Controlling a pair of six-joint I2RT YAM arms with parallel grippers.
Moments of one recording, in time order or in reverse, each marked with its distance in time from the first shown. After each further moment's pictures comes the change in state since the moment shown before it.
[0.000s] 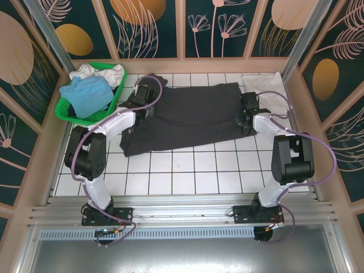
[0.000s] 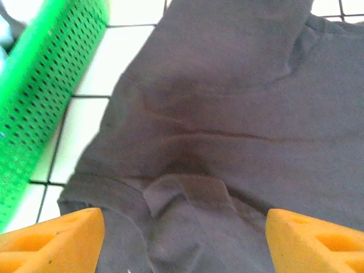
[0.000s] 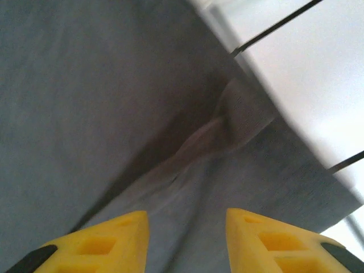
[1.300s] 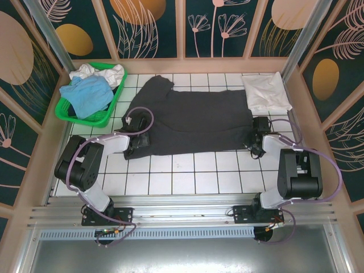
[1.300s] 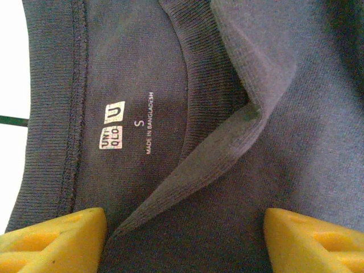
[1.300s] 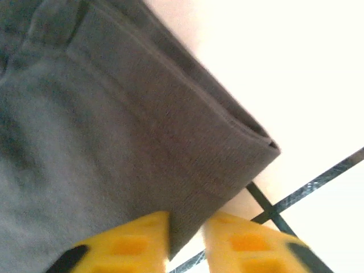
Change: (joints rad) left arm 0.014 -0.126 -0.480 0.135 0.122 -0.166; right arm -0.157 -0.166 -0.359 0.027 -0.043 0.038
